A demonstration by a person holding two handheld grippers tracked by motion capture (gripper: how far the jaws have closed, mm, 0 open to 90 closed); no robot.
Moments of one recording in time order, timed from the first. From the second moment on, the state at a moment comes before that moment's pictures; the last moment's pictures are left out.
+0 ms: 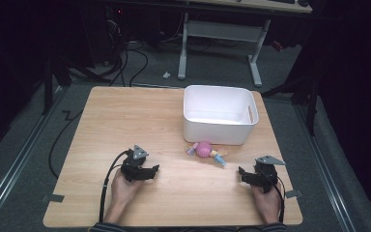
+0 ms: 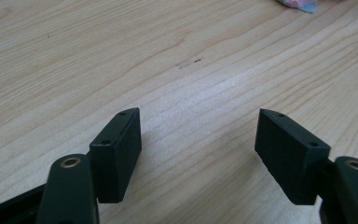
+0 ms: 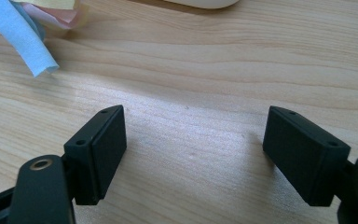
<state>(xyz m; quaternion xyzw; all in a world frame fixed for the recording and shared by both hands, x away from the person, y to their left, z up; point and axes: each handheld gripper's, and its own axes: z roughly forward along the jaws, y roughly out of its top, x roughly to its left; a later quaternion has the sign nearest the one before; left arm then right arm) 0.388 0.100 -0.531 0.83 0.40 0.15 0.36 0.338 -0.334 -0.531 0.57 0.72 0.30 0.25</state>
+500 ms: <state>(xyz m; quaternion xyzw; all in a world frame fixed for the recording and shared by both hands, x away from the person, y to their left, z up) 0.388 0.094 -0.535 0.82 0.40 0.17 0.37 0.339 -0.334 -0.531 0.57 0.73 0.30 0.24</state>
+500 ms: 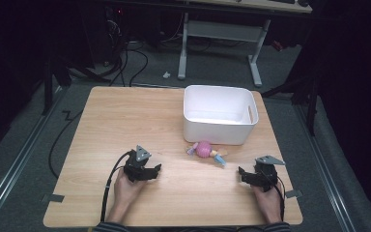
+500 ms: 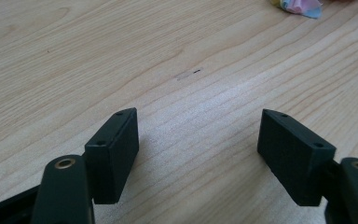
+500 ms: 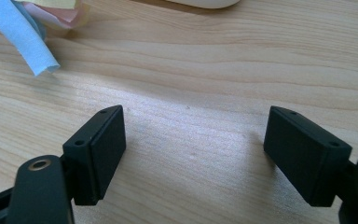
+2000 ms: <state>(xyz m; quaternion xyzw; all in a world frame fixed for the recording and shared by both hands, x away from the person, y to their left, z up) 0.389 0.095 -0.535 0.82 0.40 0.17 0.37 0.375 -0.238 -0.476 0.43 0.81 0.33 0.21</state>
